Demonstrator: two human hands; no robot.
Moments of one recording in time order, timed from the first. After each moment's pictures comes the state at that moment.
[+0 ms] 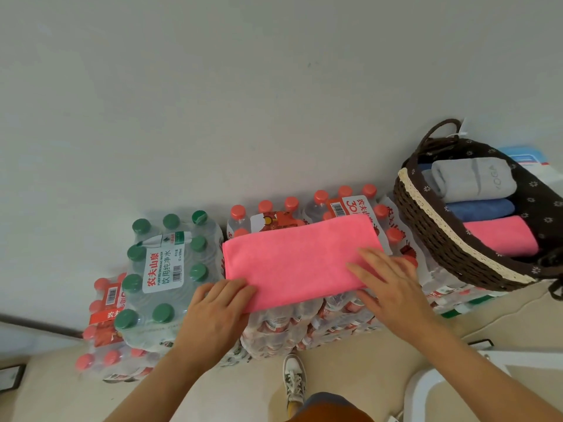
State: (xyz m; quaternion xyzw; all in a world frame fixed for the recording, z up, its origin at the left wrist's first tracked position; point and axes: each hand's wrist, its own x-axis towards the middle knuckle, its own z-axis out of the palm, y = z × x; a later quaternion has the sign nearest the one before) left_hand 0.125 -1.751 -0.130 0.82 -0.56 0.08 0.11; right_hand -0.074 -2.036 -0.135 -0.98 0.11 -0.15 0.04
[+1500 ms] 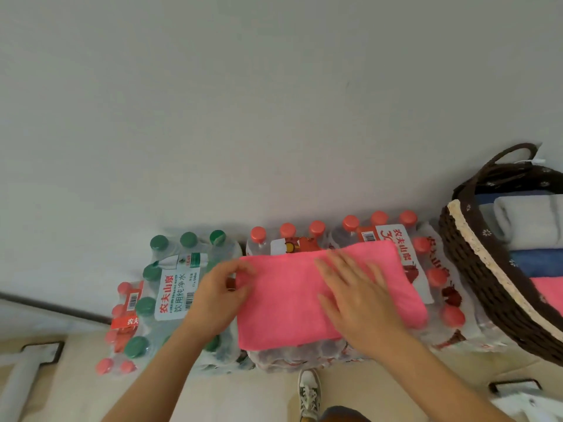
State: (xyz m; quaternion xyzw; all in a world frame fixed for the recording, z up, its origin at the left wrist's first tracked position) left_hand 0.188 -1.807 -0.089 0.86 -0.19 -0.21 0.42; right_hand 0.040 -2.000 -0.103 -0.98 0.15 -0.05 0.08
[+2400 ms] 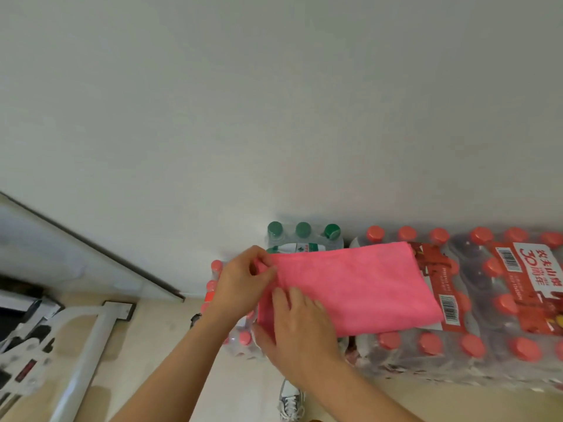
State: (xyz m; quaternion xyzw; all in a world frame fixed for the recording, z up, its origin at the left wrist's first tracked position) left_hand 0.264 -1.661 -0.071 0.89 -0.07 -0.19 0.40; right_hand 0.155 -1.744 -0.093 -0.98 0.09 -0.05 0.18
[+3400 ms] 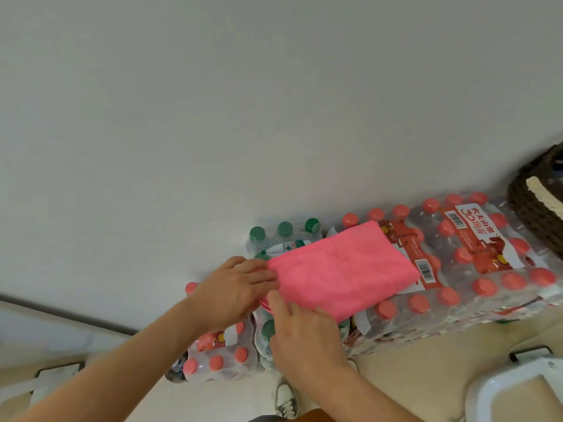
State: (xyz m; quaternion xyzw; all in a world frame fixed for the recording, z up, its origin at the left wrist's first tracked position) left_hand 0.329 -1.619 -0.100 0.70 -0.71 0.02 0.03; right_hand 0.156 -1.706 -0.086 -0.98 0.16 -0.06 0.07
